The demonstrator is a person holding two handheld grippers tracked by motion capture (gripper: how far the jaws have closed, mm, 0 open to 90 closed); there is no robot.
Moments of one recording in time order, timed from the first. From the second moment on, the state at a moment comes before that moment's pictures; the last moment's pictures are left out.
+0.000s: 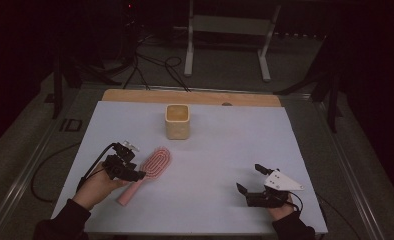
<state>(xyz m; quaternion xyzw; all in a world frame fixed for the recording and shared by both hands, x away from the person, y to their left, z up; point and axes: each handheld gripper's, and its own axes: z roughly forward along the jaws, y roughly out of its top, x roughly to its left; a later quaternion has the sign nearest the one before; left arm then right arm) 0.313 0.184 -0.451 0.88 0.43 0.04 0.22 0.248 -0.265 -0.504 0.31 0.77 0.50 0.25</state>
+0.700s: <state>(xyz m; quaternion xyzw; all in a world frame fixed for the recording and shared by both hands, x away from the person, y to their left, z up) 0.315 0.174 -0.479 0.88 0.44 0.02 0.15 0.248 -0.265 -0.504 0.31 0.77 0.50 0.25</state>
